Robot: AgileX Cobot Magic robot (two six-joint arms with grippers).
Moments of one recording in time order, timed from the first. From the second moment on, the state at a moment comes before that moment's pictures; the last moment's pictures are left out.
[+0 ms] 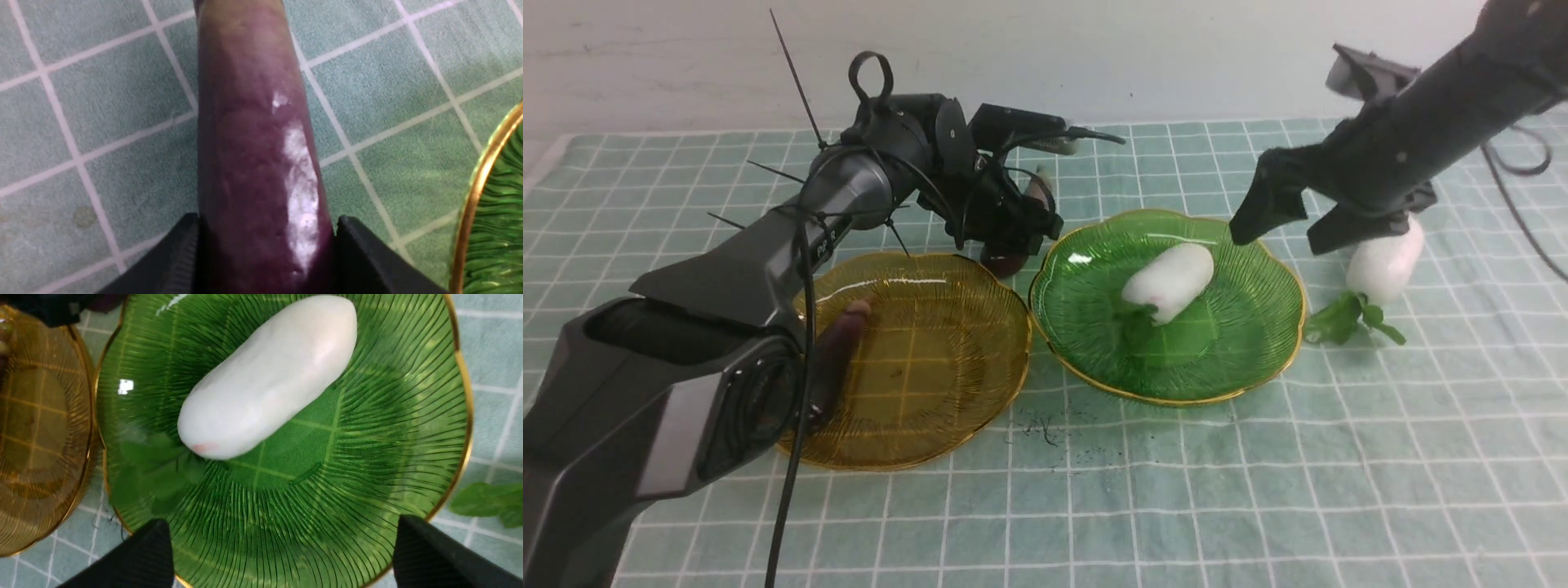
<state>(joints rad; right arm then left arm) 0.10 1.95 -1.74 0.48 1.17 -0.25 -0.30 2.57 -2.37 -0.17 0.86 0.17</state>
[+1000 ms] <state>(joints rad) -0.20 1.76 -1.79 0.15 1.26 0.03 -0.30 1.91 -1.84 -0.09 1.25 0.04</state>
